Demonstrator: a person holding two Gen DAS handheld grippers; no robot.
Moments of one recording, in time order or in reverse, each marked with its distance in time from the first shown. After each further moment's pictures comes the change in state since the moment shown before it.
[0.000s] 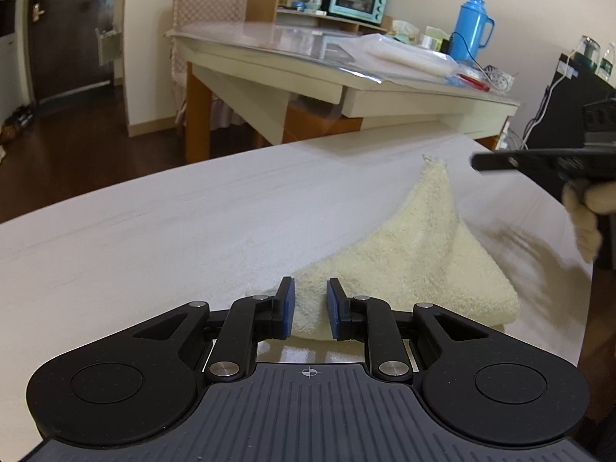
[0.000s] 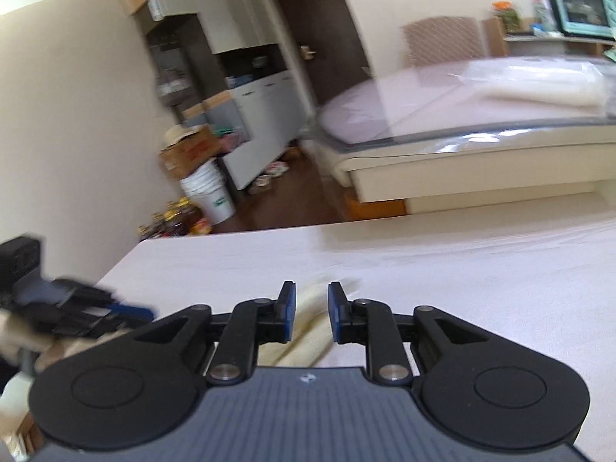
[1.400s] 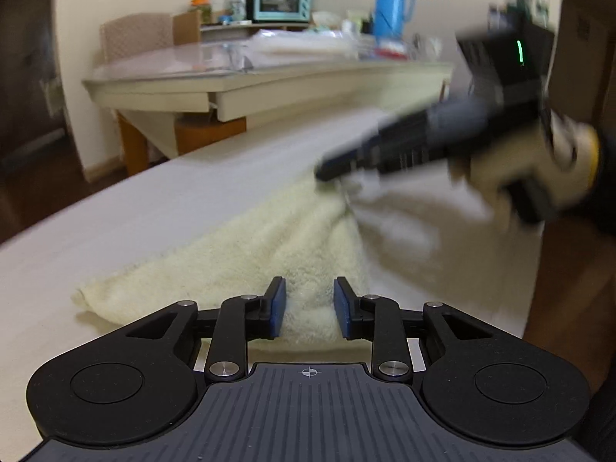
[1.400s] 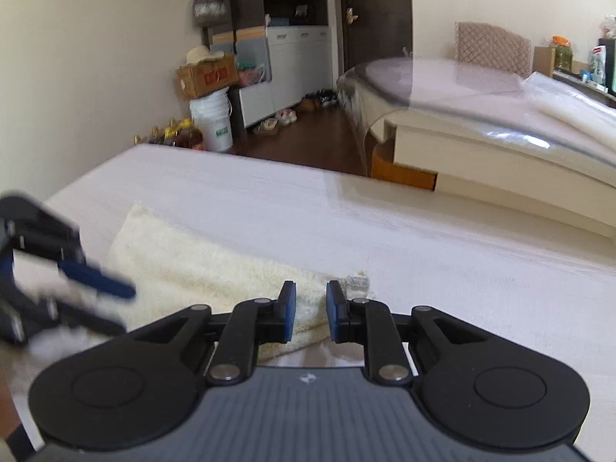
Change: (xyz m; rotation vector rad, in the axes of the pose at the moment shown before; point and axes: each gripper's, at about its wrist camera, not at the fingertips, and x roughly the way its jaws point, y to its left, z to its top) left arm 0.005 -0.120 -0.021 0.224 -0.027 -0.033; right arm 0.015 0.022 -0.003 -0.184 0.085 -0.134
